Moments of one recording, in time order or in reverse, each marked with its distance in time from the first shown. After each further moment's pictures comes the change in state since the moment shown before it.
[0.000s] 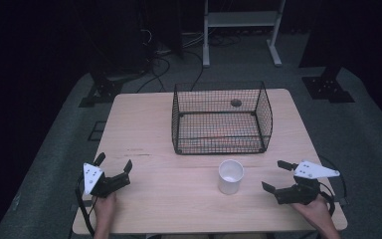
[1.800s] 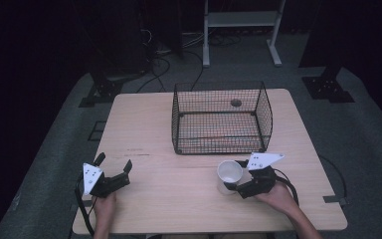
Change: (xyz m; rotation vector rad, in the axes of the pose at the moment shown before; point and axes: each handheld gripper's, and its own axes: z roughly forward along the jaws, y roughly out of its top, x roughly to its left) left arm 0.001 0.000 0.000 -0.004 -0.006 -0.003; right arm 0.039 0.042 0.087 0.124 0.269 -0.148
